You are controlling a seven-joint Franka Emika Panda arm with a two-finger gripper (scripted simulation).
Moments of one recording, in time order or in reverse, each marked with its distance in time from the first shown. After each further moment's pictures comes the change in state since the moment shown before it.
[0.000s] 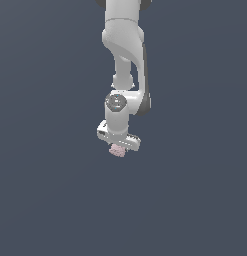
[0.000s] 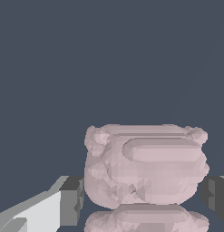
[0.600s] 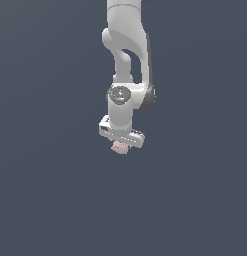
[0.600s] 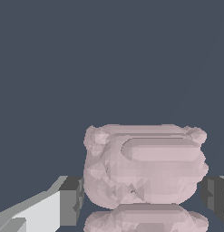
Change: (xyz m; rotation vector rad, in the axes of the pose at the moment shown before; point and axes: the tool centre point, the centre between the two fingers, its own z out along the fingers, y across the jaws) arm -0.002 -0.013 -0.034 0.000 -0.001 0.000
